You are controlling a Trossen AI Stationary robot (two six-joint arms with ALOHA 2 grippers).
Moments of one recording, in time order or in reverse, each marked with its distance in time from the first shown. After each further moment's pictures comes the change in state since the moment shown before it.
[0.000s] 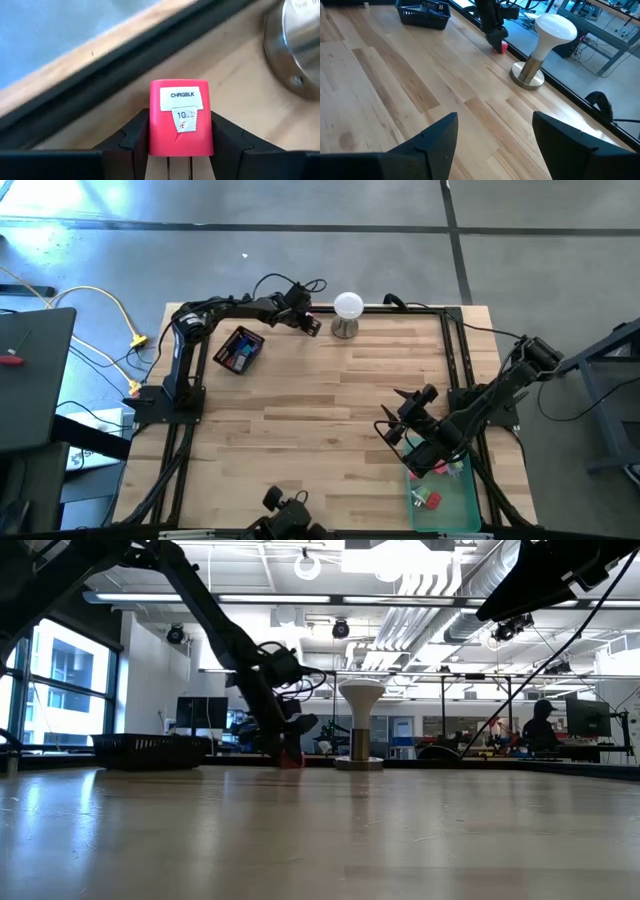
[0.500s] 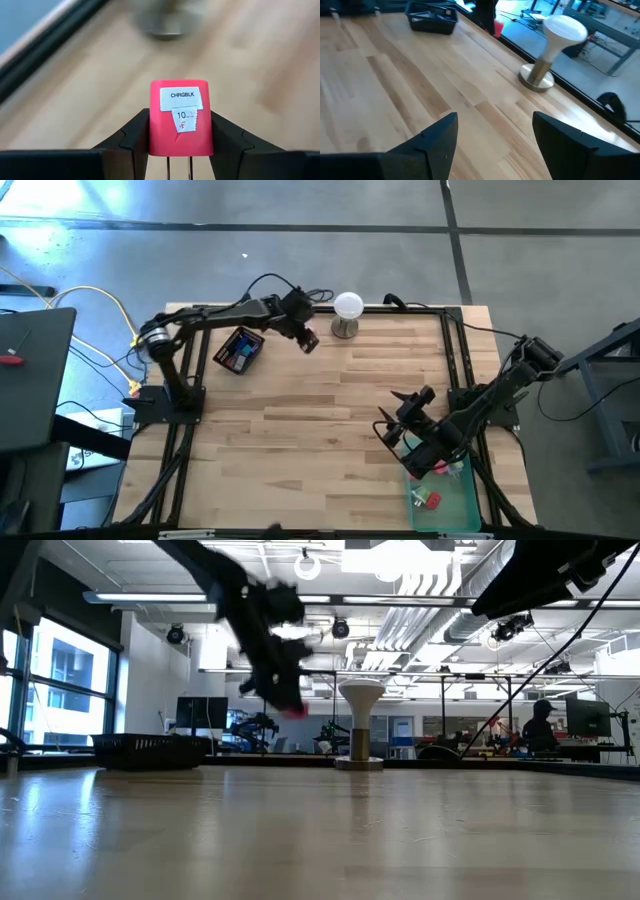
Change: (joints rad) left arm -0.157 -0.298 -0.005 -0.326 0.066 0.072; right arm 0.000 0.000 0.000 0.077 -0.001 -0.033
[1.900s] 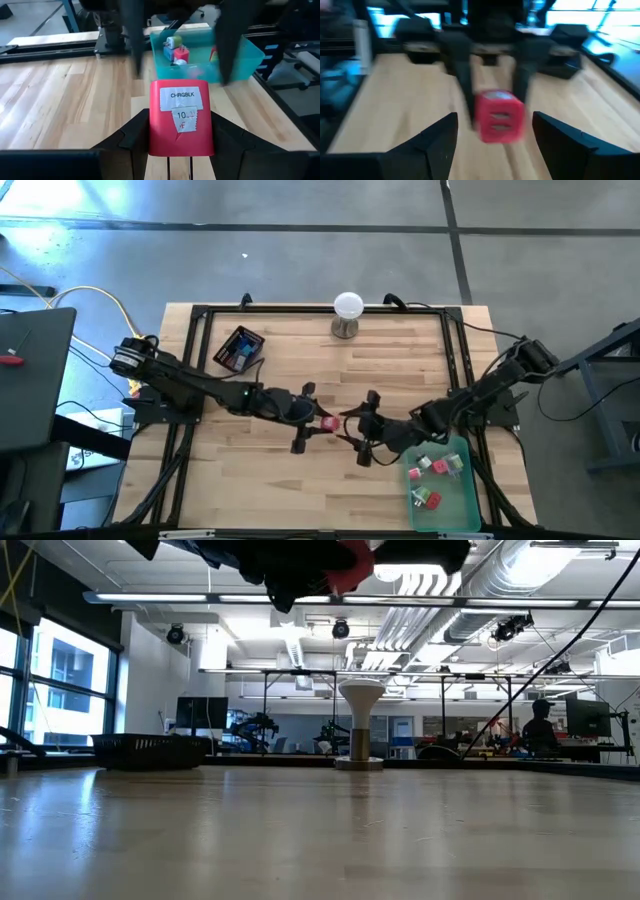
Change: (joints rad) left arm -0.759 -0.222 -0.376 0.792 -0.130 0.191; right arm -0.193 0.045 0.000 1.000 -0.511 -0.927
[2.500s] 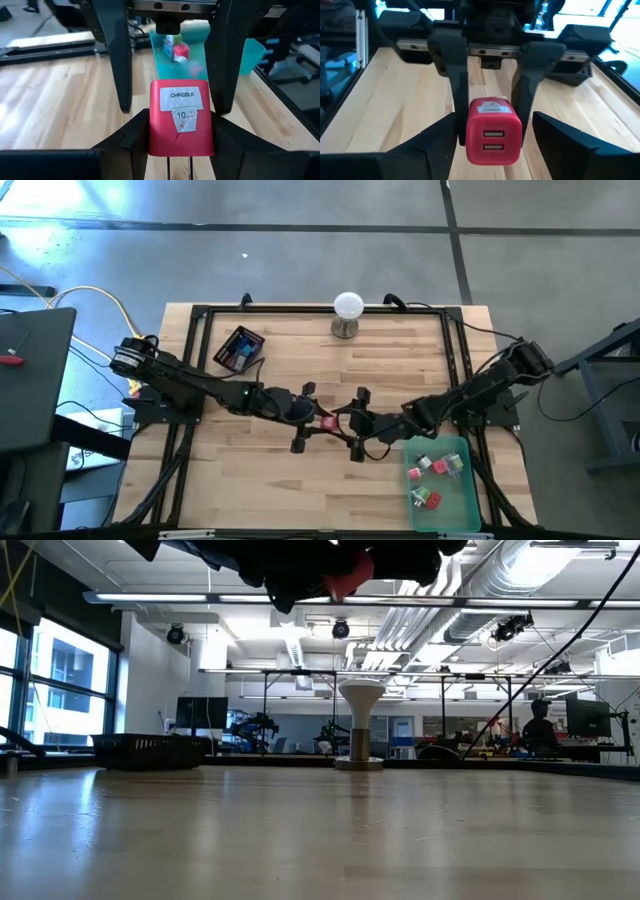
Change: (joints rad) left arm 0.003 0.000 0.000 -0.007 0.002 0.025; right arm -0.072 0.049 0.000 0.086 -0.117 -0.098
